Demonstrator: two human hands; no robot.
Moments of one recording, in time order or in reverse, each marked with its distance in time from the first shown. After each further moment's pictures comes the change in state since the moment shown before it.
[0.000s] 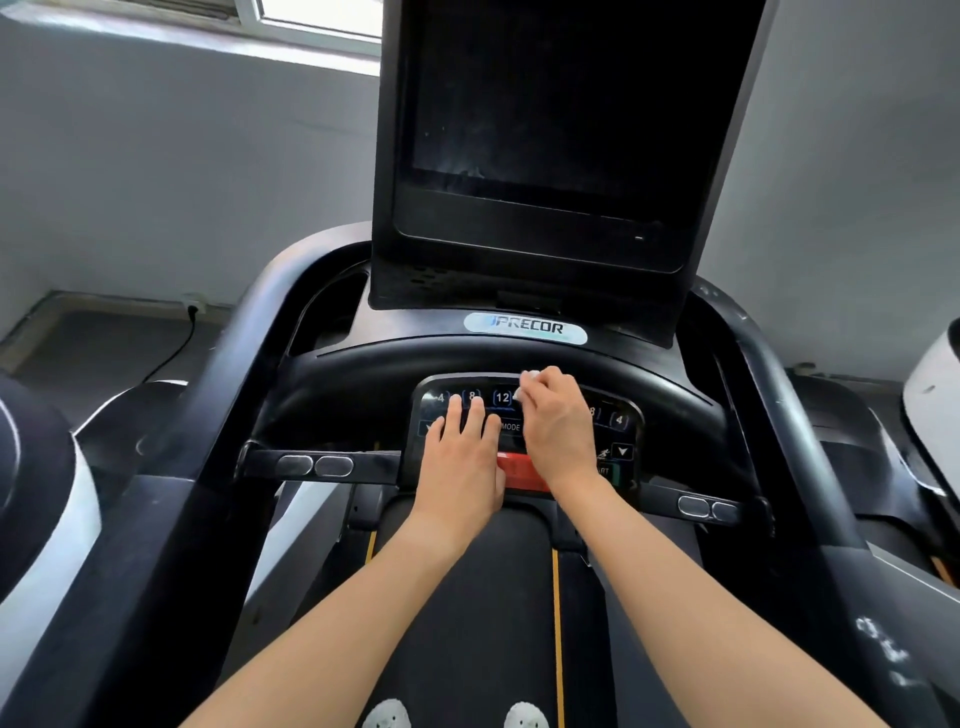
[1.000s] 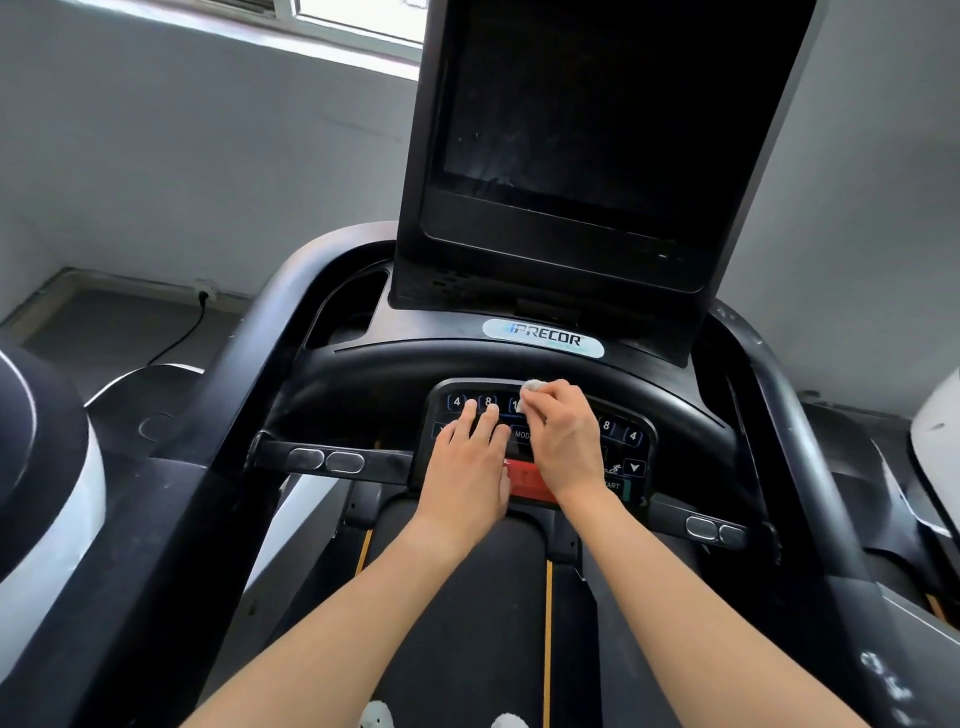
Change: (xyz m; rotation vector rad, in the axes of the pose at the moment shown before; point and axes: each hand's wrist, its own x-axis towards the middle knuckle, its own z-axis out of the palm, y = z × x) left_hand -0.002 -0.010 0.003 -0.094 0.073 0.028; right_hand -0.001 -0.007 0.003 0.092 -0.021 -0.025
